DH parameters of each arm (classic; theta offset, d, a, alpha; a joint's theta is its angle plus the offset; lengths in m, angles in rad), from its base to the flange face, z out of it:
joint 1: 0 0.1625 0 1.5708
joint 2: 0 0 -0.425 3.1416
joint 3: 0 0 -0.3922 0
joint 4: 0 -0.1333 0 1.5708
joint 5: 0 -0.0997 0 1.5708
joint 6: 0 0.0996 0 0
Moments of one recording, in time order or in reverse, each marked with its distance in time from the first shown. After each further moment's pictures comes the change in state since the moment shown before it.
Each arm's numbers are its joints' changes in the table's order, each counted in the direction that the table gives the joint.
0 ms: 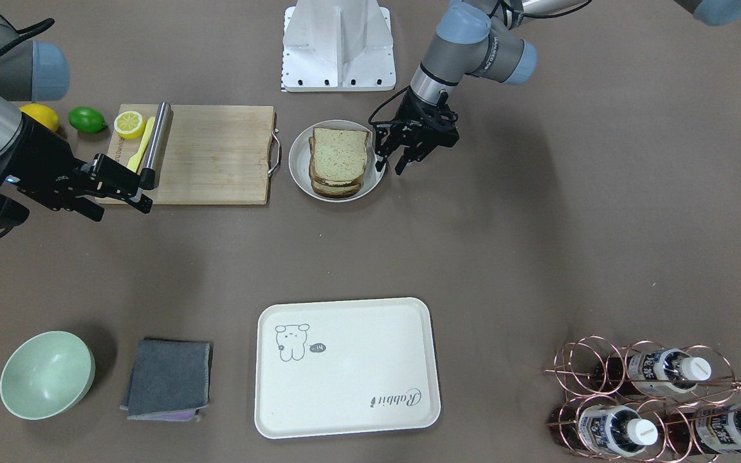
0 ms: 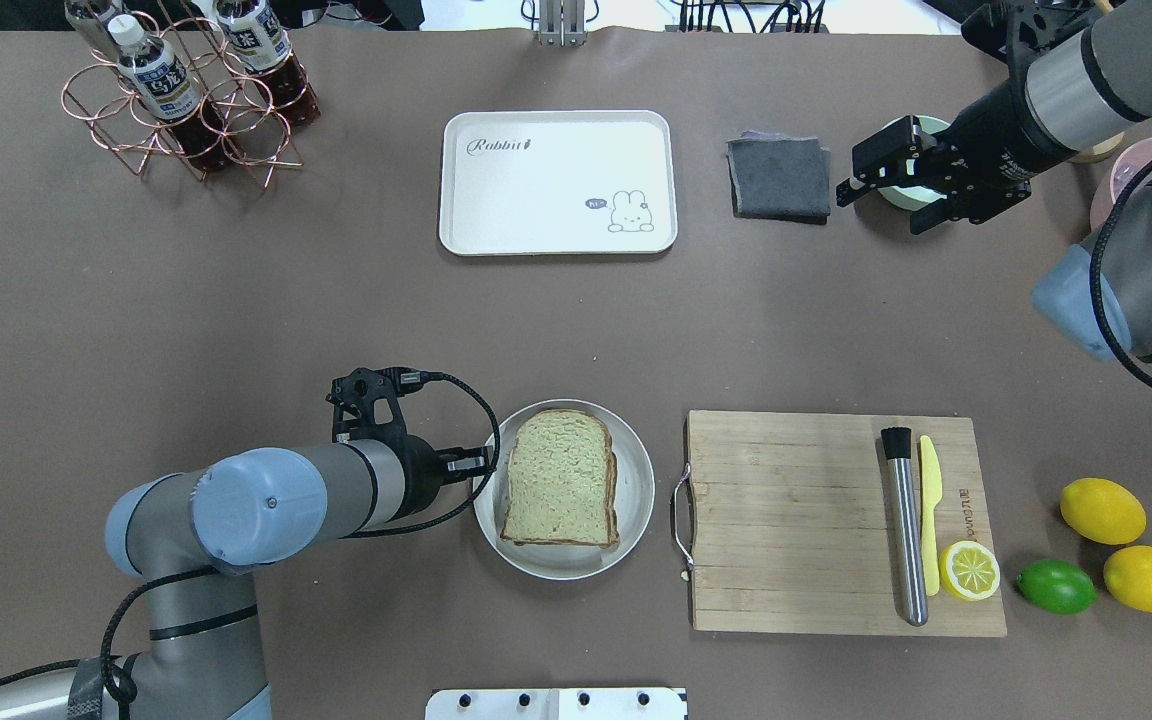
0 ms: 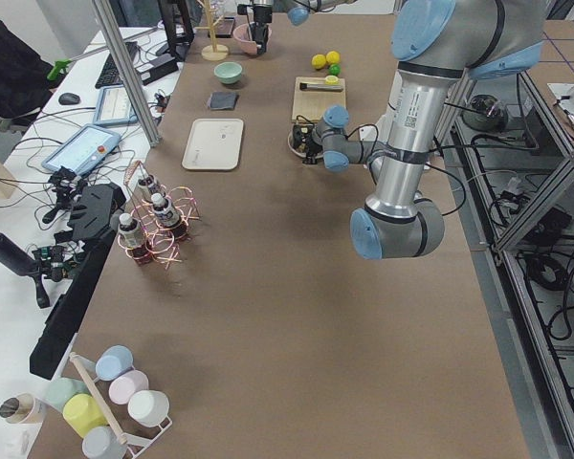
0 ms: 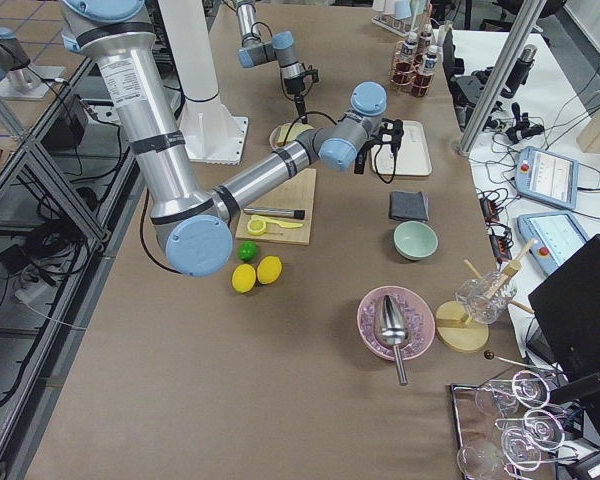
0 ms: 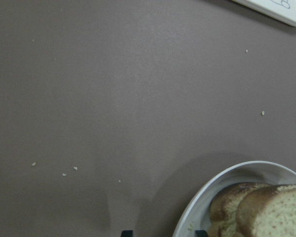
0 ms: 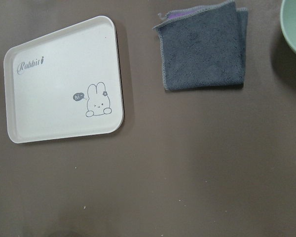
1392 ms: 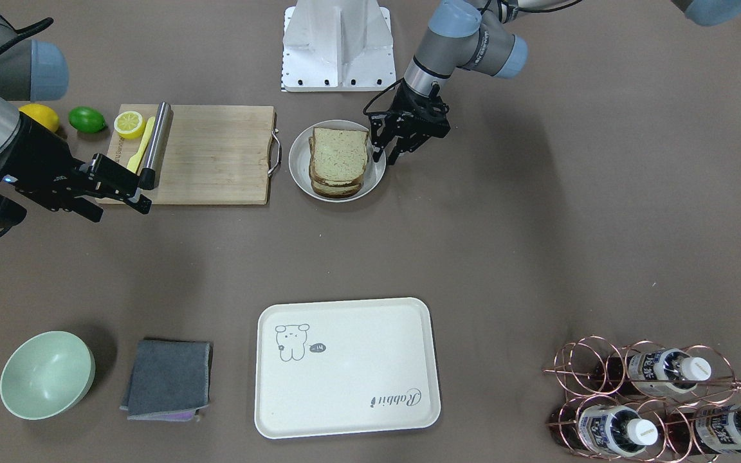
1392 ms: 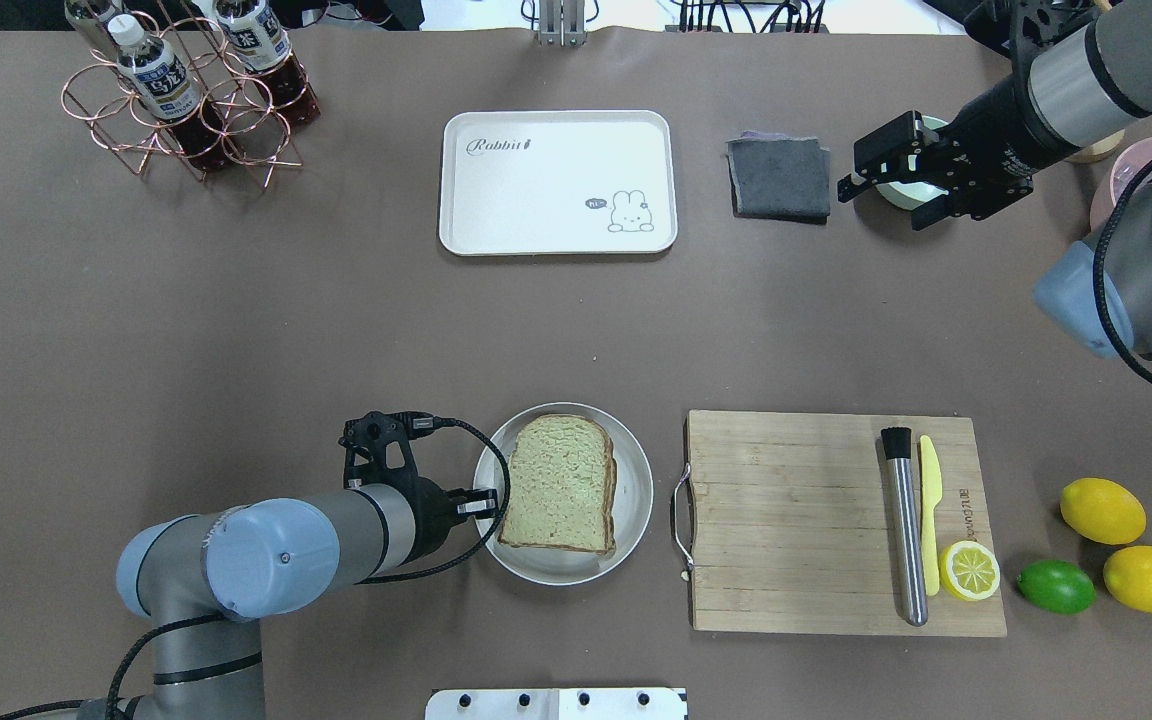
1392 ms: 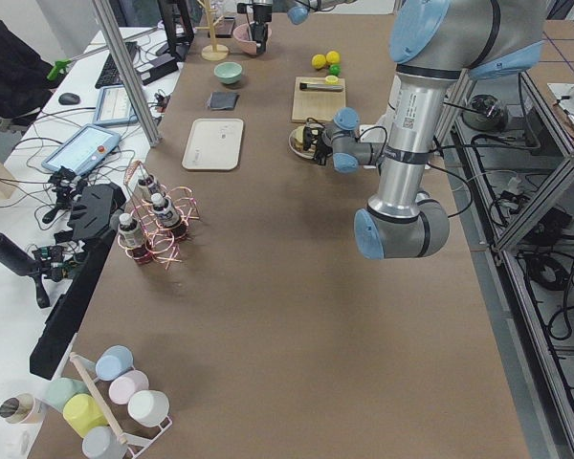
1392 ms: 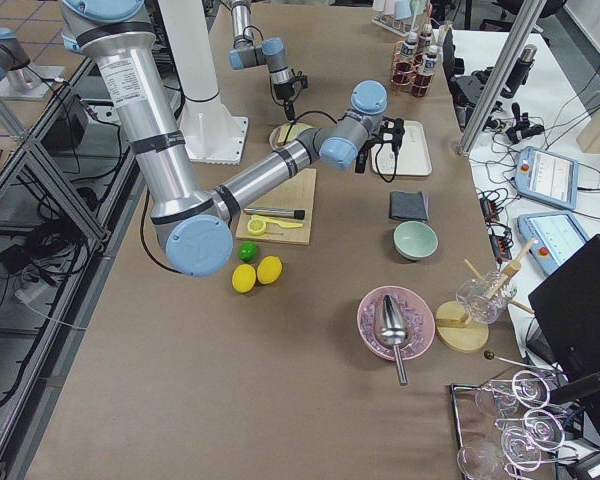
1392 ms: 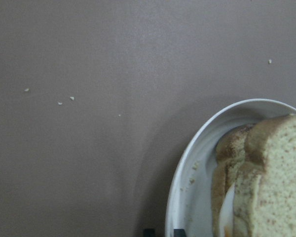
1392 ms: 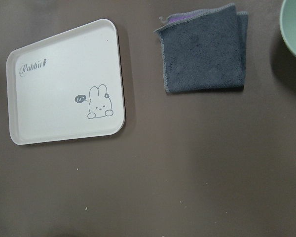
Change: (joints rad) left arm 0.065 0.008 0.008 0.005 -0.040 -0.006; right arm 0.005 0.000 -0.005 0.001 0.001 0.000
